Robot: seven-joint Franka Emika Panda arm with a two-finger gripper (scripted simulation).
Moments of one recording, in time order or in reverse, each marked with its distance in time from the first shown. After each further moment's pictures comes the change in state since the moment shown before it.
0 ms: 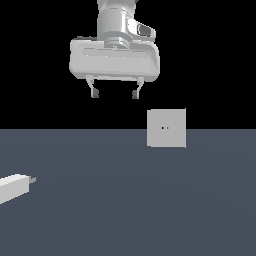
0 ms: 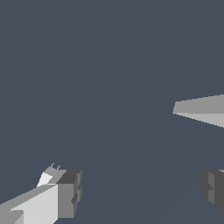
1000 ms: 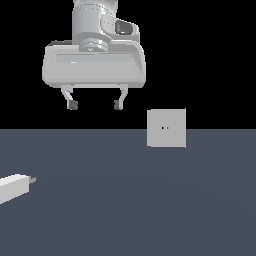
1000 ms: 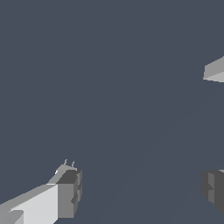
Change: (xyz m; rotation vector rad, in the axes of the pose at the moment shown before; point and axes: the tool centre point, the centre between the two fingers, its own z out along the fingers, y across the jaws) arm -0.037 -0.039 0.033 -0.006 0.016 0.116
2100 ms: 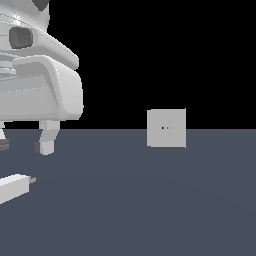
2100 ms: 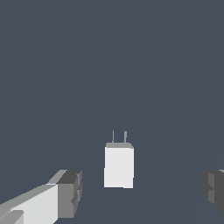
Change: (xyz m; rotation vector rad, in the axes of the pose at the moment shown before) arm -0.070 -0.092 0.074 -0.015 0.033 0.246
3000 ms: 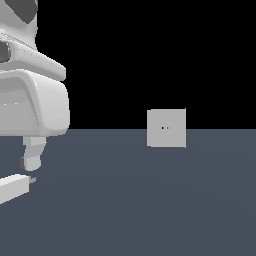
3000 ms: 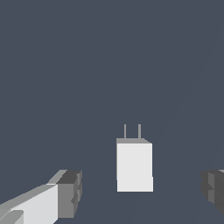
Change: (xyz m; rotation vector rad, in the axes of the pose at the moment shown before) arm -0.010 -0.013 0.019 -0.002 0.005 0.034
